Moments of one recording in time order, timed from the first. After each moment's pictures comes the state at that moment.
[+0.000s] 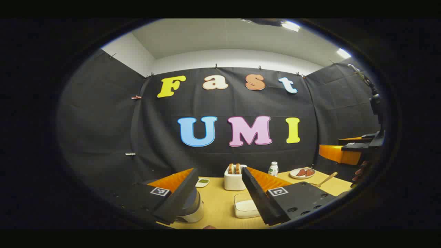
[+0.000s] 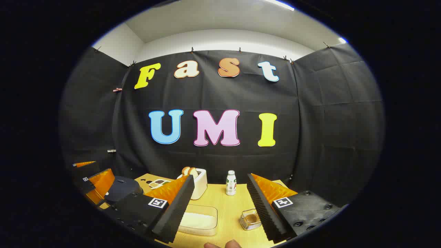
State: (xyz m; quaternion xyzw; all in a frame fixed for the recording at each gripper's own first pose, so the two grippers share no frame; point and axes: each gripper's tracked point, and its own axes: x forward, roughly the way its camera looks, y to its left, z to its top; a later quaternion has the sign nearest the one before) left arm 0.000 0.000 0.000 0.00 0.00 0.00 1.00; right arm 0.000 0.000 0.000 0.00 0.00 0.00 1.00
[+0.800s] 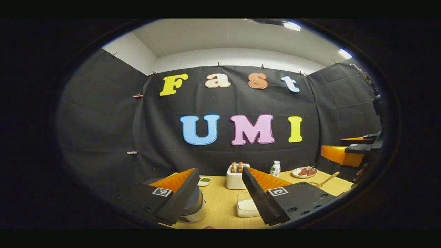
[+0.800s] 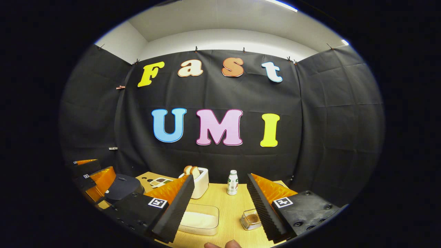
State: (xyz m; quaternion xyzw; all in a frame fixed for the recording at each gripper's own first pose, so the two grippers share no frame) left arm 0.003 0.010 -0.009 0.00 0.01 0.01 1.00; right arm -0.001 0.007 -0.004 -0.01 0.00 0.01 1.00
